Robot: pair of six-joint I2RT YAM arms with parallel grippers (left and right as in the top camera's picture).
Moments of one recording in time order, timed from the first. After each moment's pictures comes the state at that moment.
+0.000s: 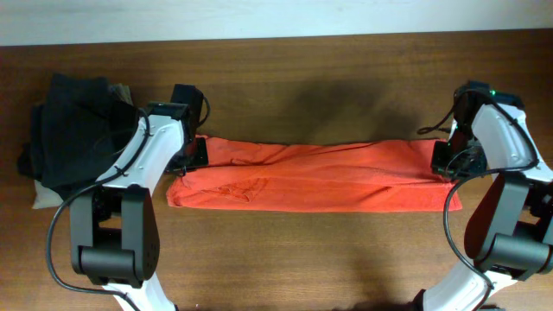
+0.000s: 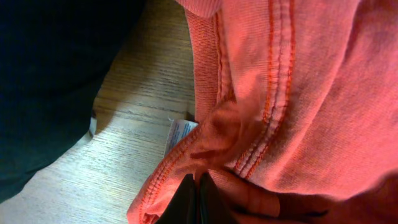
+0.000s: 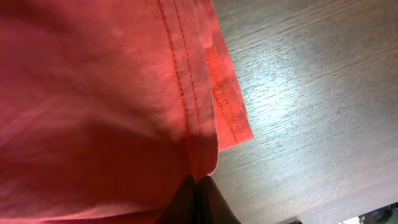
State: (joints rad) left arm -0.14 1.93 1.40 -1.00 -0.20 -0.31; right arm -0.27 1.92 1.44 -1.24 0.18 0.12
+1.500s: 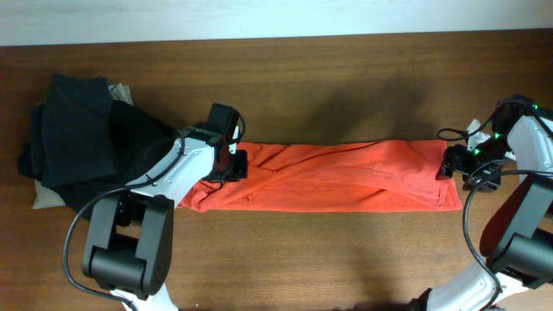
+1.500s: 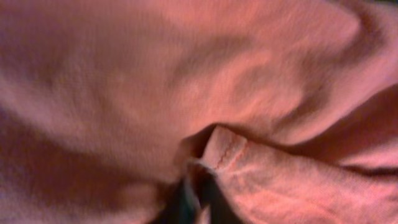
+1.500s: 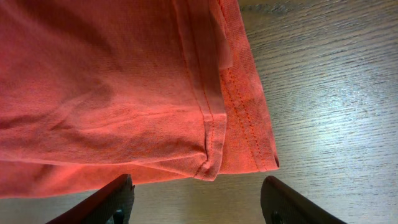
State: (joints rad) left arm -0.31 1.89 1.20 -0.68 0.08 -0.29; right arm -0.46 1.92 1.42 -1.19 -0.14 -0.13
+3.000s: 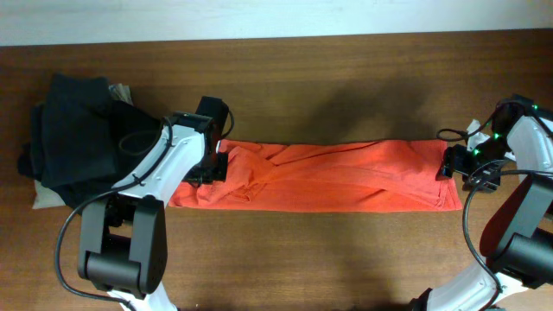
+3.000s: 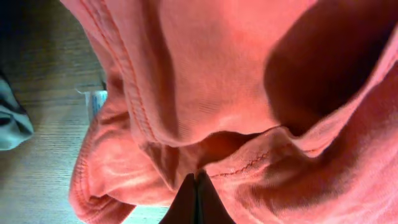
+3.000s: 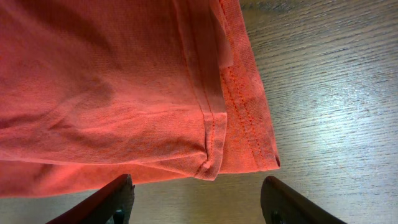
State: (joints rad) left arm -0.26 1.89 1.32 -1.00 -0.16 -0.18; right arm -0.46 1.92 1.42 -1.19 -0.14 -0.13
